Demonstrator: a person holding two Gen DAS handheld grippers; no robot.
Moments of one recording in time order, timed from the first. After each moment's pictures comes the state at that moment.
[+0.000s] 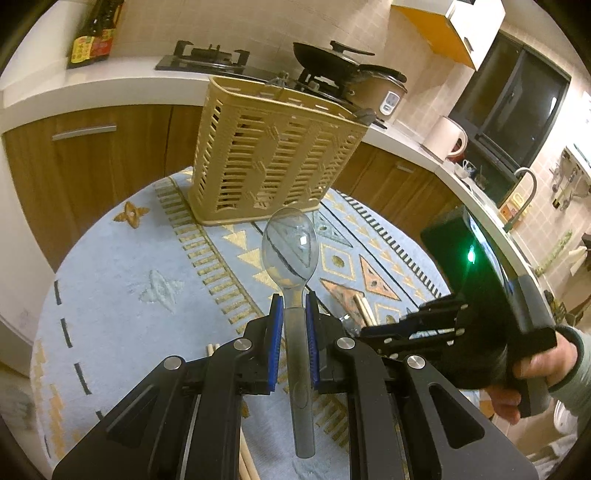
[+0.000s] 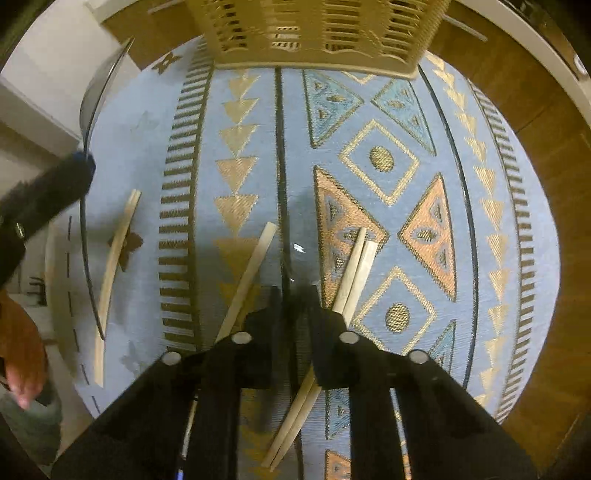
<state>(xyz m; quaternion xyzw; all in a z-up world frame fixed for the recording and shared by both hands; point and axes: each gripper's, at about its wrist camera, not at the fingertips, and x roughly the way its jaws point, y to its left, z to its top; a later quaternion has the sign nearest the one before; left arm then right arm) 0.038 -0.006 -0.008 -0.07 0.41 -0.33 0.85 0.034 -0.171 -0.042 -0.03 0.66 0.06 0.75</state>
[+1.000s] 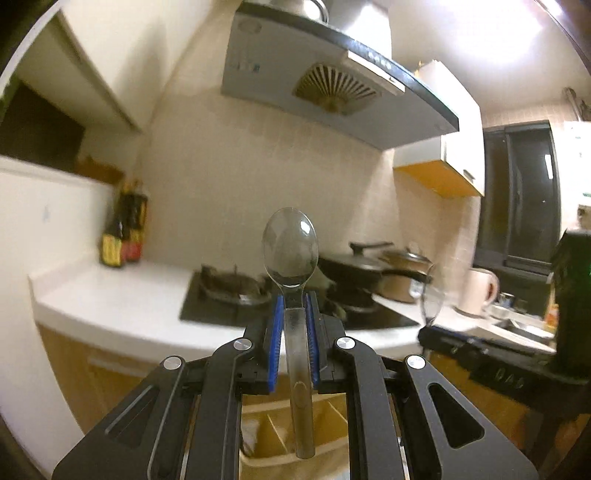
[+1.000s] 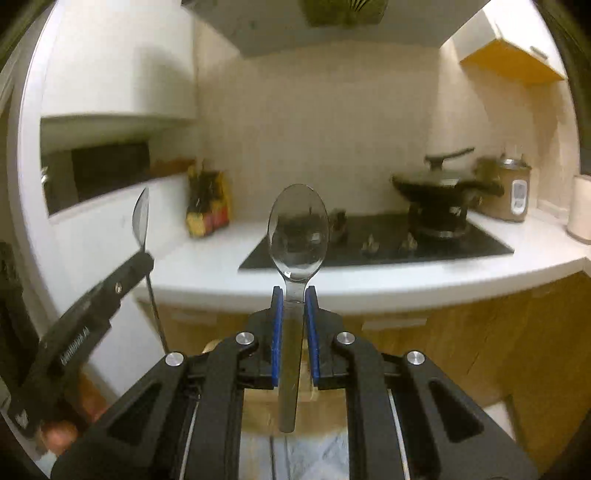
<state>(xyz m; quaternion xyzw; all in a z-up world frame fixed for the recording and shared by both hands) 0.093 -0.043 0.152 -0.09 0.04 -0.22 0.97 0.077 -0.233 0.180 0.06 0.17 0.04 0.98</state>
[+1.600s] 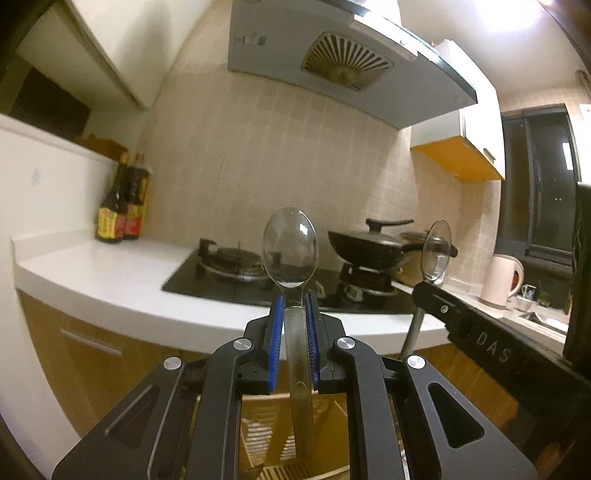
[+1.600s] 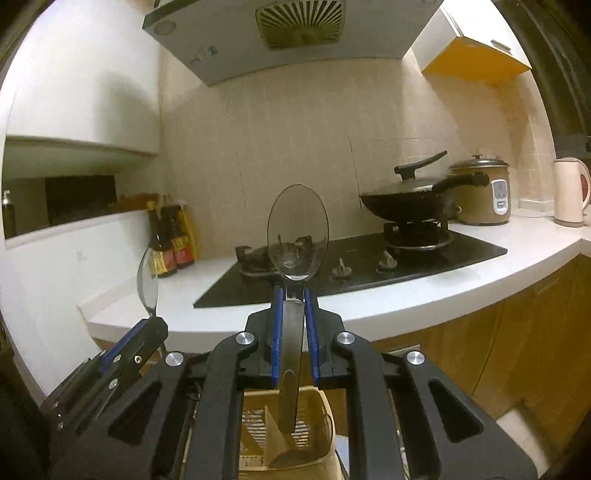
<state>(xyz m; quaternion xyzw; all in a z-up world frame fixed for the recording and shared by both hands) 0.144 -0.098 0.087 -0.10 0.07 -0.19 0.98 0.128 -0.264 0.122 0.09 0.10 -0.01 0.99</state>
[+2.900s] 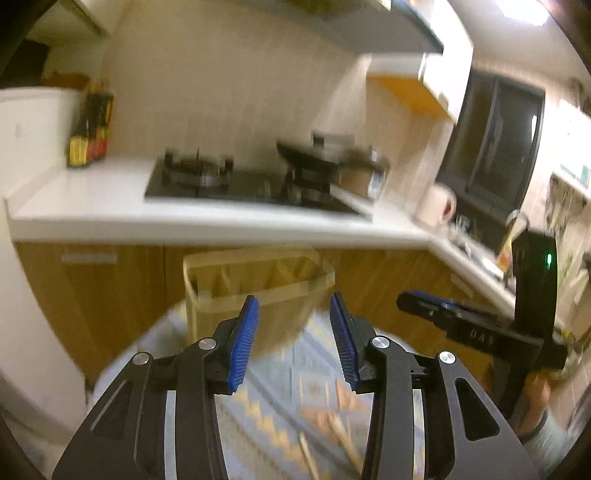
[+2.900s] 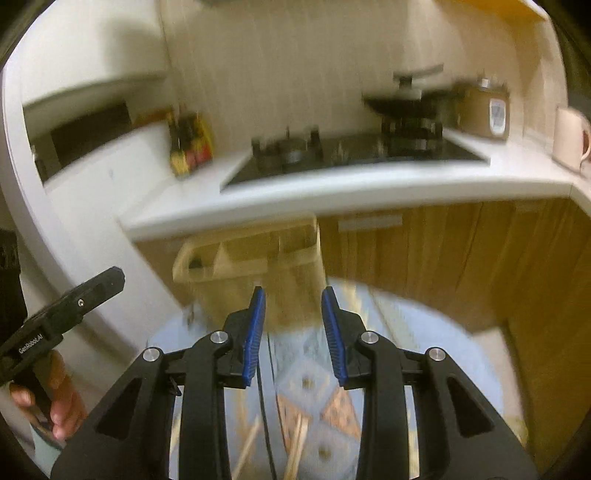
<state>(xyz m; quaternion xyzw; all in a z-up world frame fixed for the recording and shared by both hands) 0.044 -0.031 0.107 -0.06 0.29 -0.32 0.90 0.010 -0.270 0.118 0.10 0.34 0.04 0.93</state>
